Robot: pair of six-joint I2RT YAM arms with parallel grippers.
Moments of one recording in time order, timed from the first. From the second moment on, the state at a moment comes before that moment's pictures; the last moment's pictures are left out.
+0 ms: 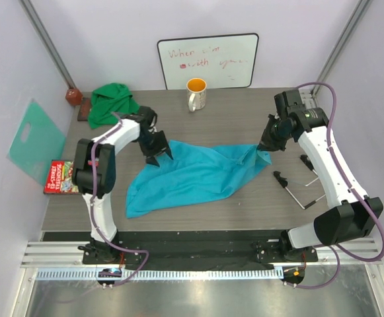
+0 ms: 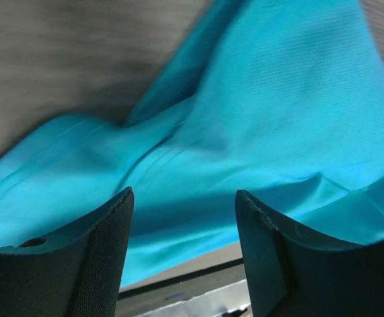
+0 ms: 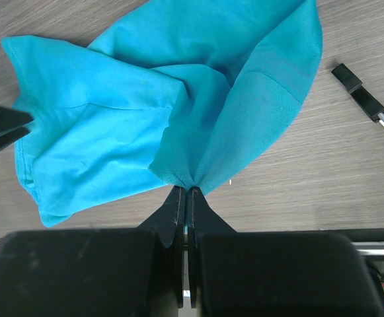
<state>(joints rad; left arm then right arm) -0.24 1.94 1.43 -0.84 0.30 -0.66 0.20 1.42 1.51 -1.15 -0.05 0.60</state>
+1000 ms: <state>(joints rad) -0.30 2.09 1.60 -0.78 0.27 -0.63 0.20 1.51 1.53 -1.13 -0.05 0.57</state>
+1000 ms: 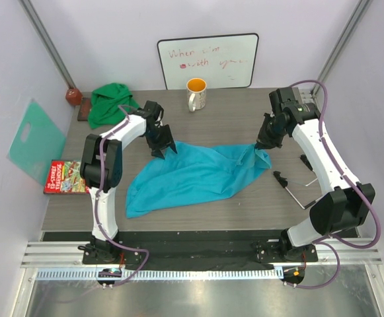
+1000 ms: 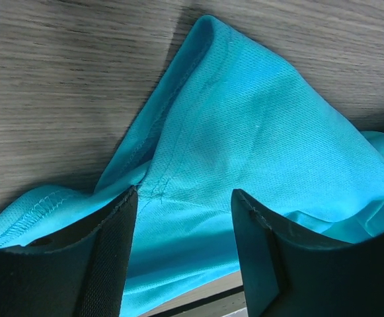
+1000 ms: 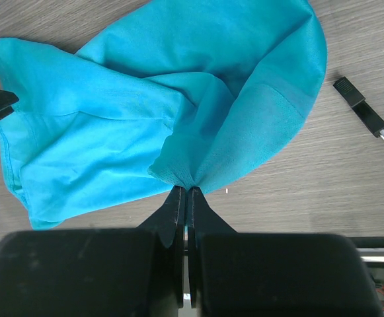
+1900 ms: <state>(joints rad) -0.30 2.10 1.54 -0.76 0.25 -0.57 0.18 1.55 1.54 -1.12 -0.06 0.57</state>
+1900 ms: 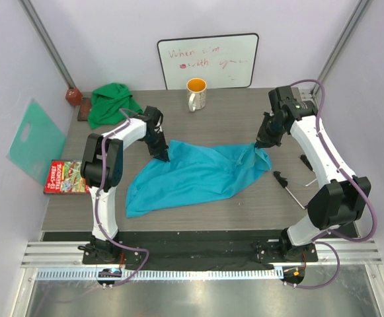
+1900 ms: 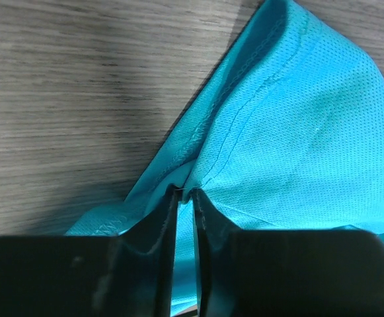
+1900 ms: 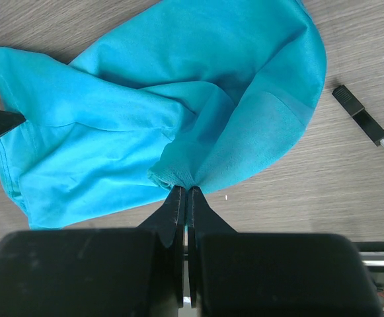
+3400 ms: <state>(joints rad) -0.20 2.13 1.69 -0.79 0.46 -0.54 0.18 1.70 1.54 -0.99 -0.14 0.57</state>
